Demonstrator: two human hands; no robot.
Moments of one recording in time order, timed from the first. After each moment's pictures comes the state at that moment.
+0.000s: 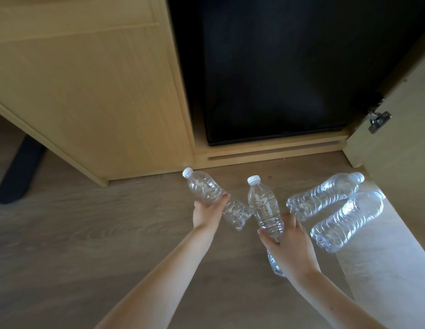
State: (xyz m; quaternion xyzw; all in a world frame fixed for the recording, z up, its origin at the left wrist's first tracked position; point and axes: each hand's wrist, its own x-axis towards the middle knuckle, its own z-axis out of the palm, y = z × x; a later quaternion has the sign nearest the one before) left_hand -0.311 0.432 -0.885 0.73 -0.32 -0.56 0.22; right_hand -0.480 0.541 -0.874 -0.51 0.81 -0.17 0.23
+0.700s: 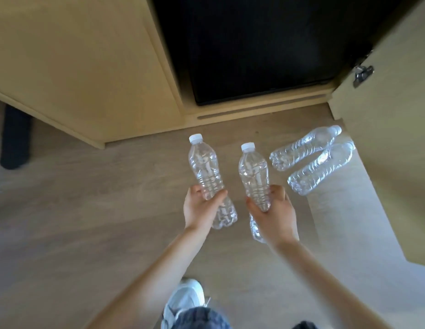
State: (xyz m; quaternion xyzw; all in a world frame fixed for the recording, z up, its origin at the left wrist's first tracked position) left_hand -0.300 0.528 -0.808 0.75 -0.35 -0.53 0.21; right_hand -0.458 0.588 -0.808 -0.41 0.83 -0.22 0.31
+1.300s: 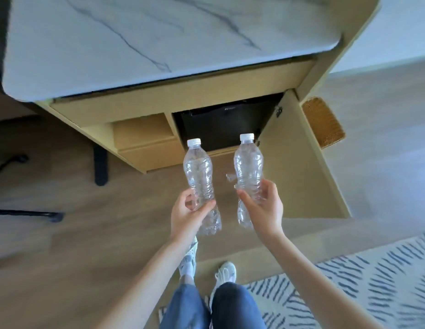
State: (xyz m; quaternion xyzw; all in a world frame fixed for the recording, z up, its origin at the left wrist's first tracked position) left_hand -0.292 0.637 -0.180 0.66 -0.41 -0.58 0.24; right_hand -0.472 0.679 -0.202 -0.28 0.80 -0.39 0.35
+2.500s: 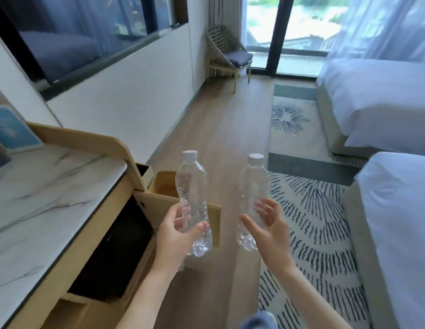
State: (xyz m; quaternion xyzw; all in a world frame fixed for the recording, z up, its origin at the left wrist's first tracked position) left_hand -0.383 0.675 0.075 0.19 -0.75 -0.62 0.09; right_hand -0.436 0.880 0.063 -0.04 0.76 -0.65 -0.05
